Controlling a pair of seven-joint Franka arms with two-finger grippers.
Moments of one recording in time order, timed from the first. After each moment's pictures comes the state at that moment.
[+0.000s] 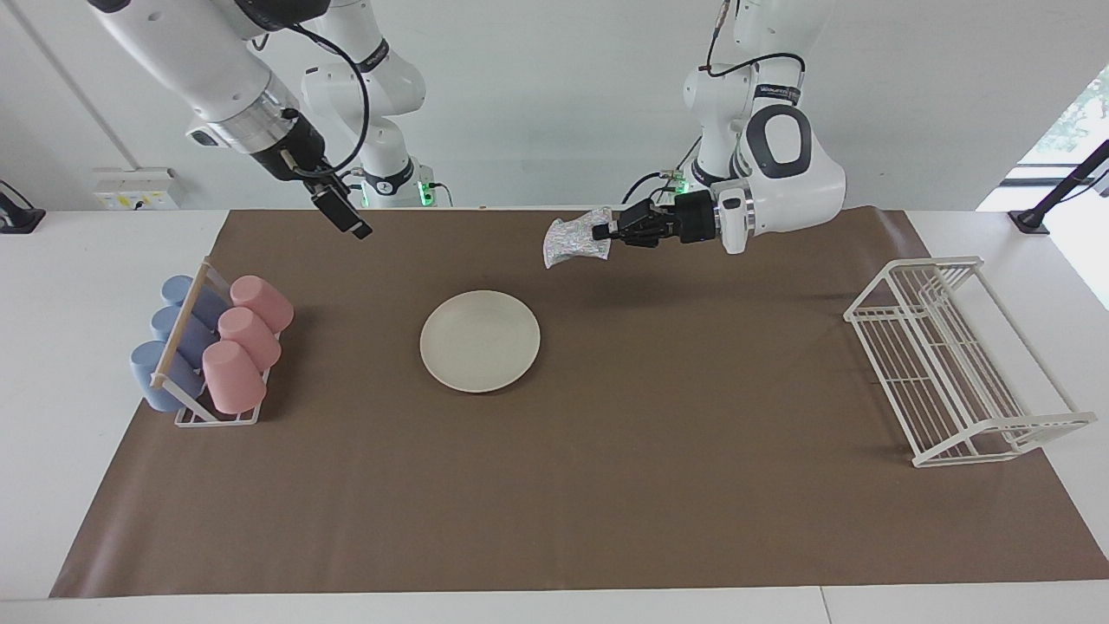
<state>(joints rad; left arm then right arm) -0.26 -0.10 -0.09 -2.25 -1.52 1.91 0.23 0.13 -0.04 -0.02 -1.61 0.31 1.51 1.28</state>
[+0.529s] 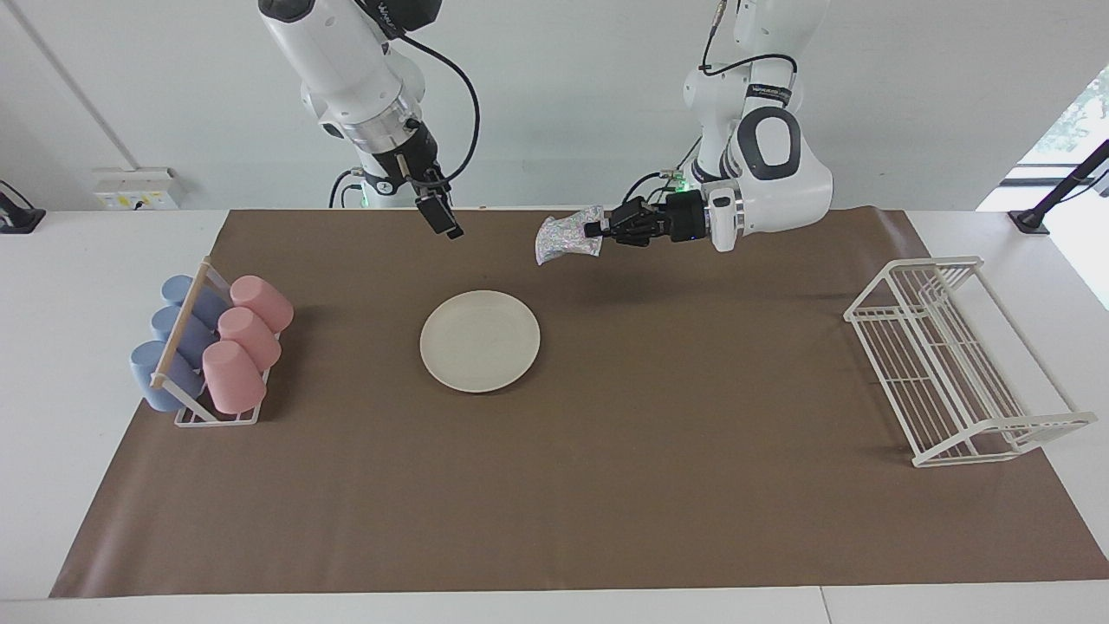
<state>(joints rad) -0.27 -0.10 -0.09 -2.27 -1.54 1.91 0.26 0.32 -0.09 -0.01 -1.77 0.32 1.67 1.58</state>
